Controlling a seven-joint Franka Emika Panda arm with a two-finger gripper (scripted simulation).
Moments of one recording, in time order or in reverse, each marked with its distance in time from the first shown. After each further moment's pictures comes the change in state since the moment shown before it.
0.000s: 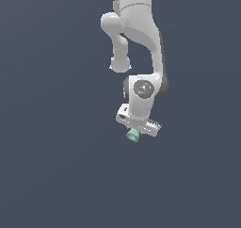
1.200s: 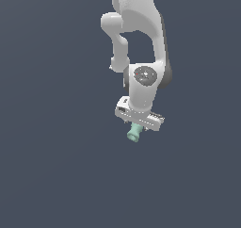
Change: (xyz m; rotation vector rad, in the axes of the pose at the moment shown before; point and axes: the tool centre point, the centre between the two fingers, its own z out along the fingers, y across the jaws) arm 0.001 0.002 -0.051 0.000 -0.001 -0.009
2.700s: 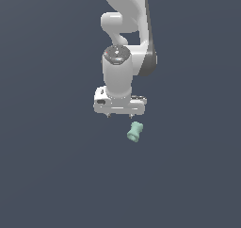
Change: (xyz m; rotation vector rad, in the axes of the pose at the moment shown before) arm 0.020 0.075 -0.057 0.017 -0.008 -0.361
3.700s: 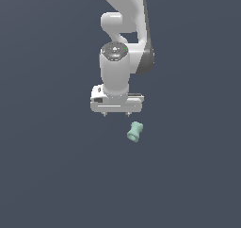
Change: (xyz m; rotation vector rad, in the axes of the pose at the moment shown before) arm -0.002 0.014 -0.006 -0.027 0.009 -0.057
